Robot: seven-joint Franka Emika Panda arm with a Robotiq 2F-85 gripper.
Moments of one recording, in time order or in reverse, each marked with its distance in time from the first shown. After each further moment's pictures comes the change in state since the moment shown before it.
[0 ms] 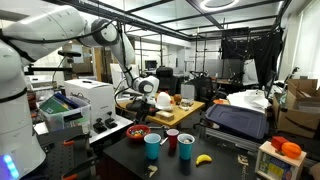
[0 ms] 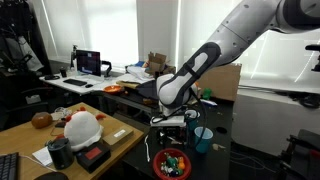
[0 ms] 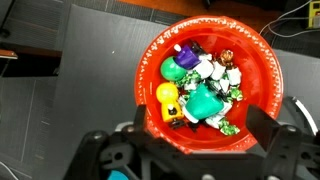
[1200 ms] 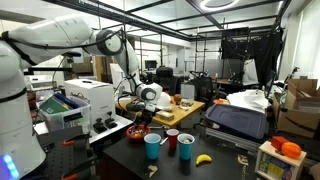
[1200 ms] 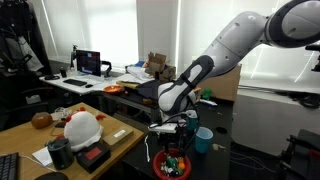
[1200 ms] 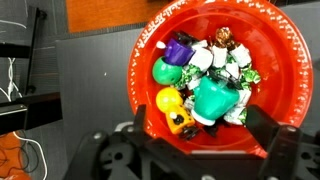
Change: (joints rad) arm -0.037 0.122 0.010 0.104 0.037 -0.033 0.270
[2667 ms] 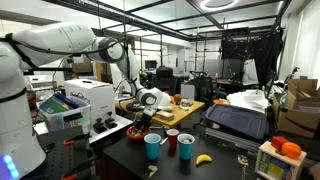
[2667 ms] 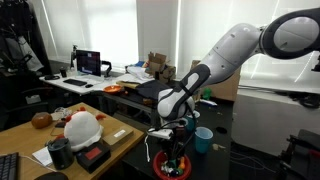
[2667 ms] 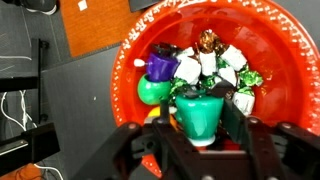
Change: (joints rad) arm -0.011 0.087 0.013 0.073 0.036 0.008 0.137
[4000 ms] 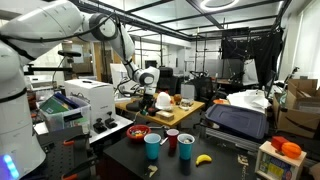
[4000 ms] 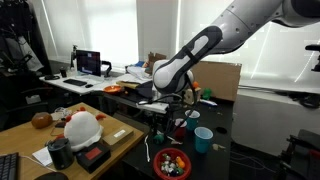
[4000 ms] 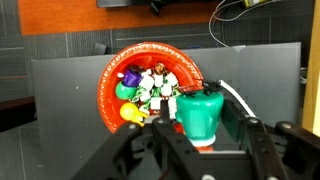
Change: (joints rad) arm 0.021 -0.284 0.033 -0.148 -0.057 0.095 -0.117
